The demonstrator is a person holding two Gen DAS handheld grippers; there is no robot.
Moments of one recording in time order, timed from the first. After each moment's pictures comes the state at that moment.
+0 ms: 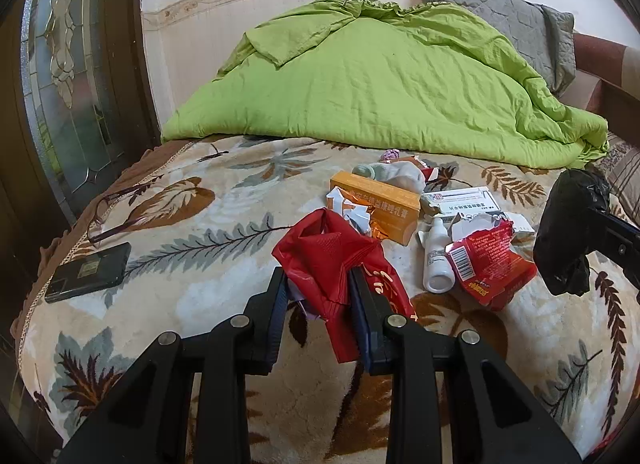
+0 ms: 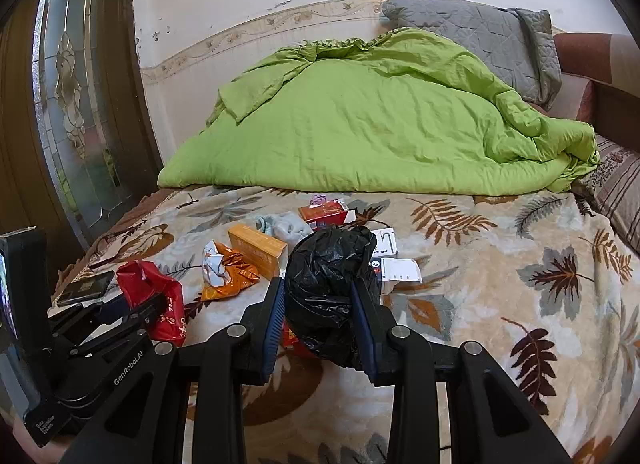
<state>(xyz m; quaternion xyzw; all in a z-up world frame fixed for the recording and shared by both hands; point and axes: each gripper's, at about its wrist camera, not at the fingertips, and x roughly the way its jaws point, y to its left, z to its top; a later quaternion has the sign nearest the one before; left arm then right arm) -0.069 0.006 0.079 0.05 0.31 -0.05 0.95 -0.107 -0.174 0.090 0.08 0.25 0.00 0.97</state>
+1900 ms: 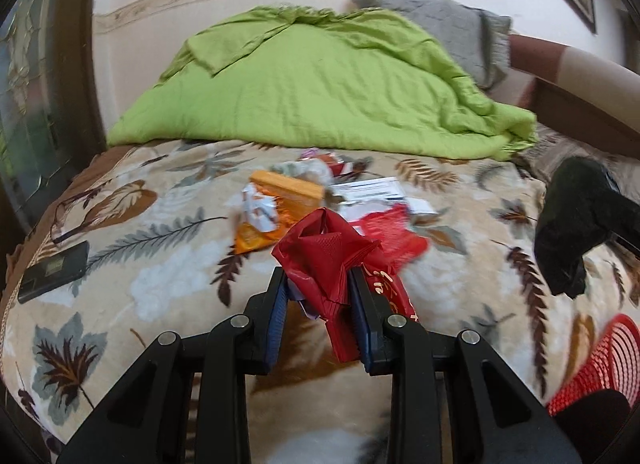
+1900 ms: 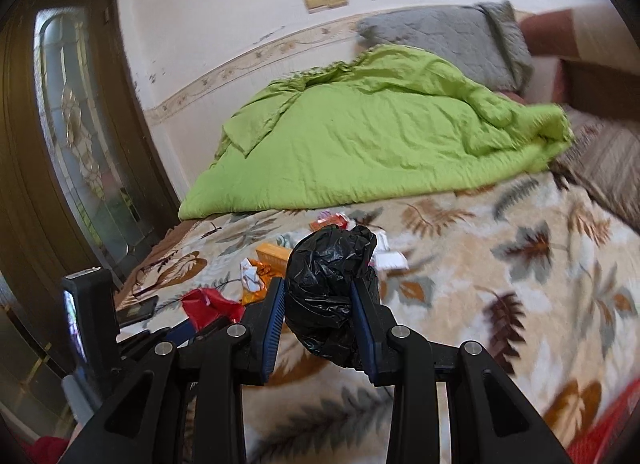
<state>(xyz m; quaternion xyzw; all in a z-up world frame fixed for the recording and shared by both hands) -0.131 -0.019 0.107 0.04 0.31 -0.18 0.93 -0.201 -0.191 0.138 0.16 0.23 0.00 0.96</state>
